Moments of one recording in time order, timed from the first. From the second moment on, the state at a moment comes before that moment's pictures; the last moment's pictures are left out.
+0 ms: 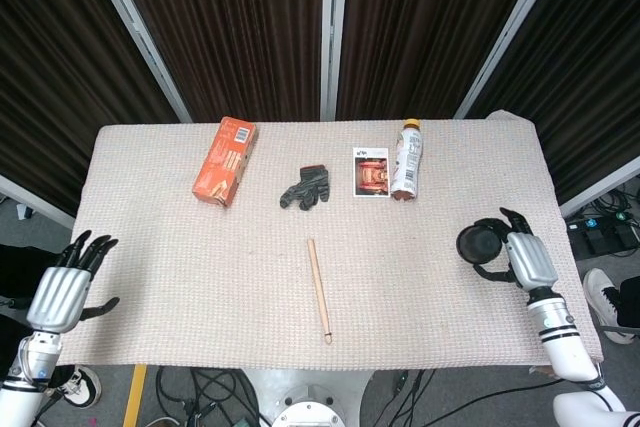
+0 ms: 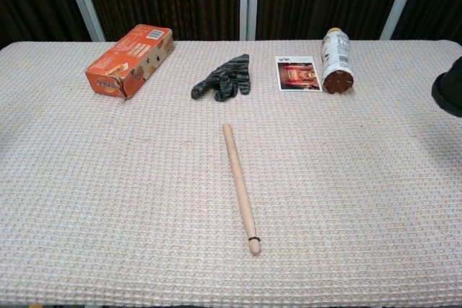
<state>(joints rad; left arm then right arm) -0.16 -1.29 0.00 -1.38 1.56 1.45 -0.02 0.35 -1.31 0.12 -1.37 -1.36 1.11 0.30</state>
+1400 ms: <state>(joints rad) -0.17 -1.31 0.00 -1.36 1.55 1.43 -0.04 0.51 -1.31 0.18 -1.53 -1.21 0.98 0.01</state>
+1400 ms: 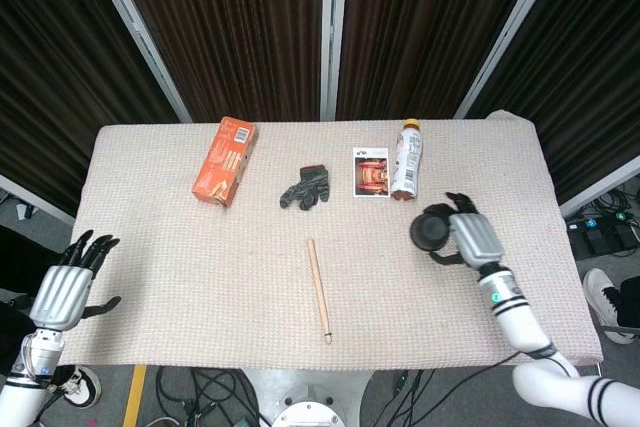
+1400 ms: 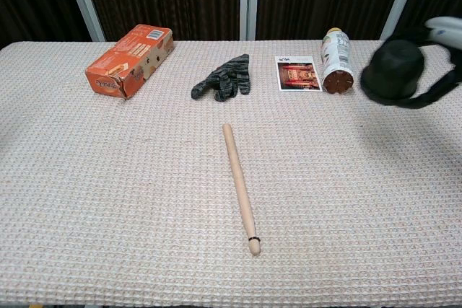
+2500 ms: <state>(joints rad) -0.15 -1.29 0.00 -1.35 1.53 1.43 -0.06 0.72 -1.56 0.21 -1.56 -1.19 0.86 -0.10</state>
